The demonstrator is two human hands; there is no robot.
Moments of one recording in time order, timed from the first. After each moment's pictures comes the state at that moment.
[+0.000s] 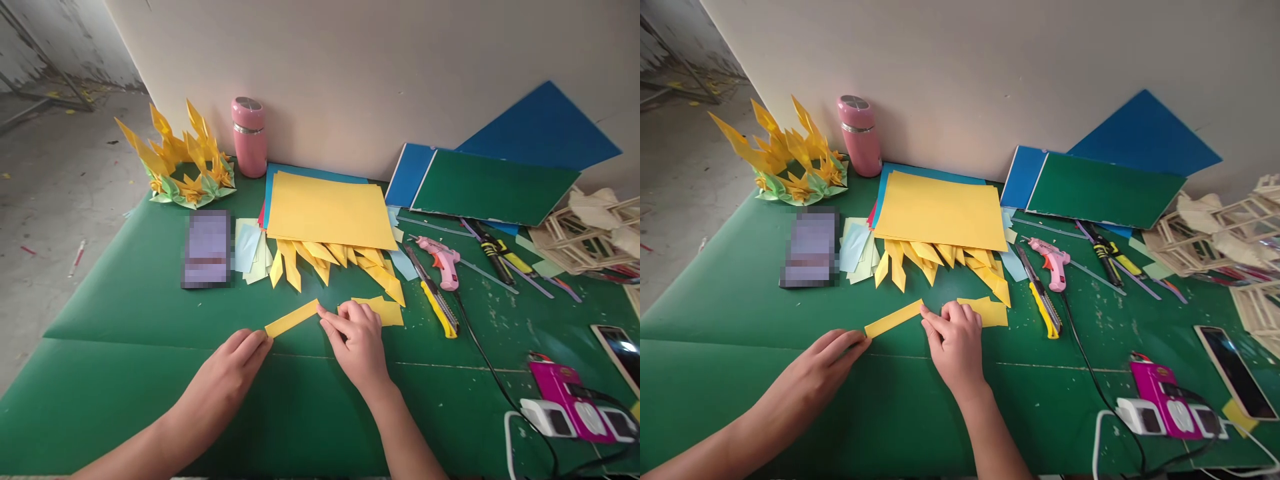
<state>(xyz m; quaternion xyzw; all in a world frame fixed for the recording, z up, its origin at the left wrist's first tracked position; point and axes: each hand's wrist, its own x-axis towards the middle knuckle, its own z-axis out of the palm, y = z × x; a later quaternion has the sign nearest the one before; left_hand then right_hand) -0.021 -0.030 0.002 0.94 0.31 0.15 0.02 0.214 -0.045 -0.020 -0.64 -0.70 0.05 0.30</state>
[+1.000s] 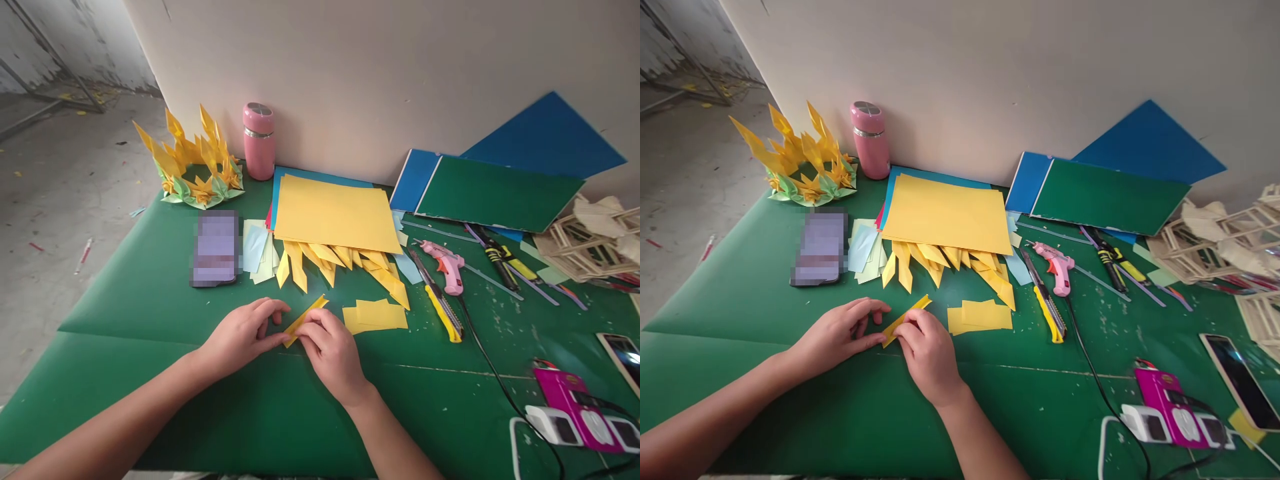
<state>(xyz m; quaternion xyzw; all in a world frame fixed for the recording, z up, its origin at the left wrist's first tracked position) -0.007 0.018 0.002 0.83 0.41 0.16 0.36 0.173 -0.040 -0.016 -0.52 -0.75 0.12 0.39</state>
